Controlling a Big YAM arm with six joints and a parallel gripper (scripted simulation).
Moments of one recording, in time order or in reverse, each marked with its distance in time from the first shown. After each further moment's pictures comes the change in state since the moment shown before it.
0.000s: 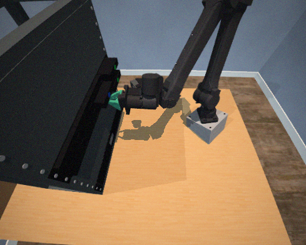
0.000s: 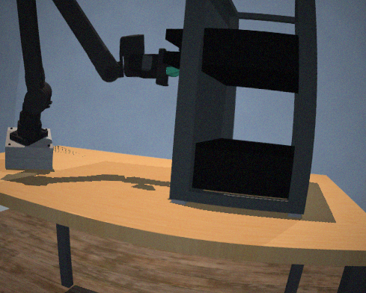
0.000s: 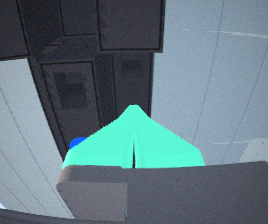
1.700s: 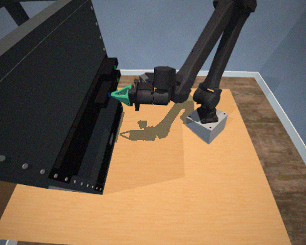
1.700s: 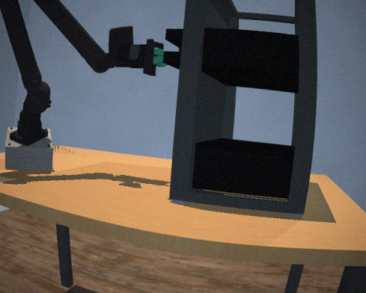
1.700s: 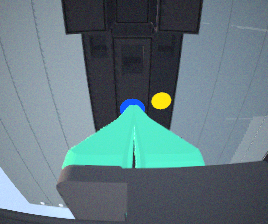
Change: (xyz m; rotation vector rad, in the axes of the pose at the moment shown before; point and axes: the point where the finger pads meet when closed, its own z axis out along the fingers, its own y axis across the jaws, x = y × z) arm 0.001 0.029 -0.040 0.009 -0.003 -0.009
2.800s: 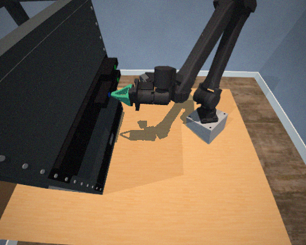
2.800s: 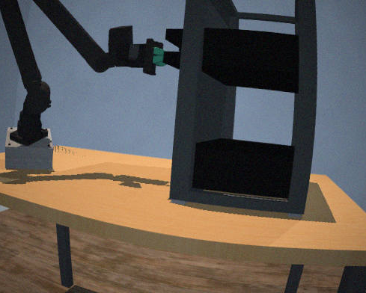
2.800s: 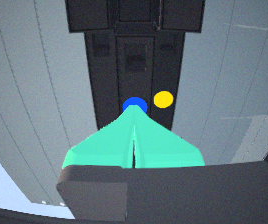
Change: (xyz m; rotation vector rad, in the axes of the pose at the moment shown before) arm 0.001 0.002 -0.001 -0.003 0.002 0.003
